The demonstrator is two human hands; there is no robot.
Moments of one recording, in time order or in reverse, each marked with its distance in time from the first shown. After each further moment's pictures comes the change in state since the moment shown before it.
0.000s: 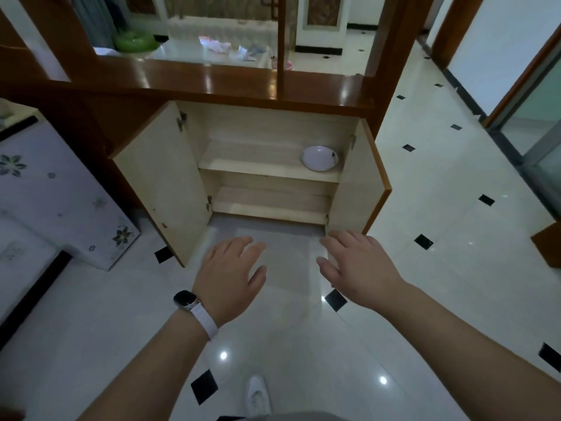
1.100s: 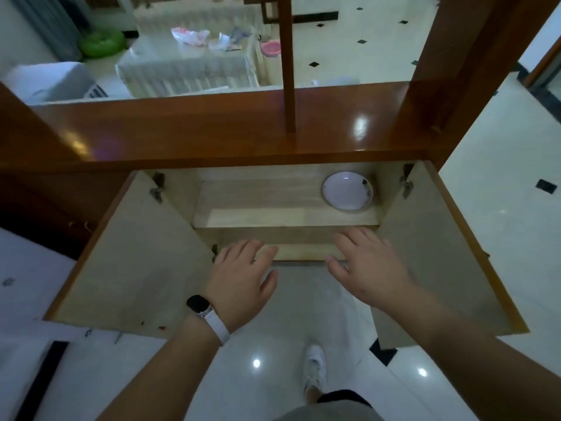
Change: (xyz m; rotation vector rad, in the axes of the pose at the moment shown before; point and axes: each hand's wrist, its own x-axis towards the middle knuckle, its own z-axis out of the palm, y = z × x) left_hand 0.382 -0.166 0.033 0.075 -0.026 0.190; right_hand 0.390 0.083 0.040 0.138 0.024 0.157
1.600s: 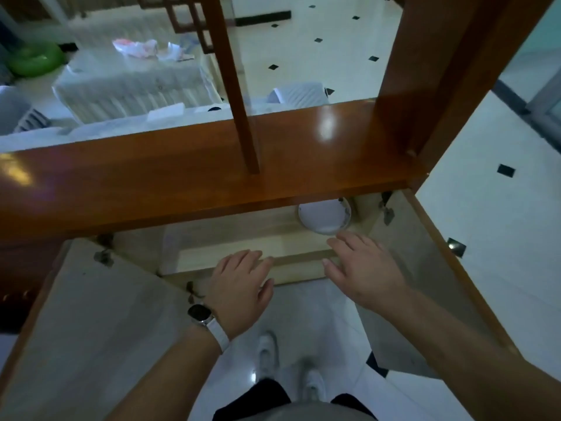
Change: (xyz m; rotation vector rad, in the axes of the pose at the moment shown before) left_hand 0.142 -0.028 0.044 0.007 -0.073 0.149; right_hand 0.100 0.068 0.000 0.002 -0.020 0.137
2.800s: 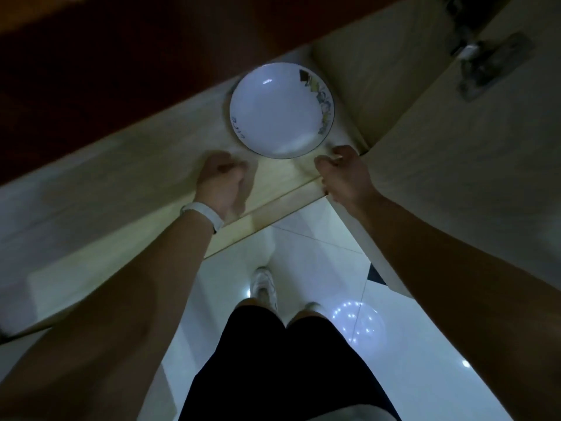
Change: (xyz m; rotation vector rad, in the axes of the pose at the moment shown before) left_hand 0.246 -0.073 0.359 -1.182 -0.237 -0.765; right_hand 0.176 0.153 0.320 1.064 0.201 0.967
